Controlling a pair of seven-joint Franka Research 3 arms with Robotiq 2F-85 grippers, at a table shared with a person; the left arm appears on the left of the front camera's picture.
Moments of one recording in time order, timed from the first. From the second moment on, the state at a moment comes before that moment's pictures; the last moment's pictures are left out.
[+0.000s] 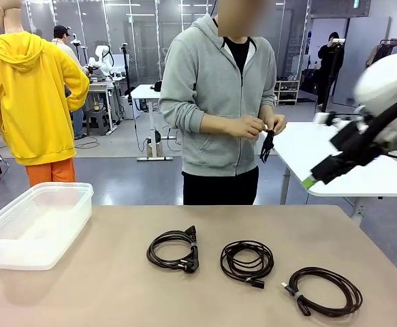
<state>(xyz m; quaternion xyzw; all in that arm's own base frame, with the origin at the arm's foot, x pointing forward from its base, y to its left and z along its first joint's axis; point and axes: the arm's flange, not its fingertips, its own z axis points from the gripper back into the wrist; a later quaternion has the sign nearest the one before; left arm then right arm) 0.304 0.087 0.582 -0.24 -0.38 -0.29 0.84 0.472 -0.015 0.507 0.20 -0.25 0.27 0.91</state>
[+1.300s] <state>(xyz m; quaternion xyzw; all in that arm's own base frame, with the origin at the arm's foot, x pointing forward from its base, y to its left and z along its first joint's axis) 0.304 0.087 0.582 -0.24 -0.38 -0.29 0.84 0.408 -0.129 0.472 0.22 -0.31 0.33 0.86</state>
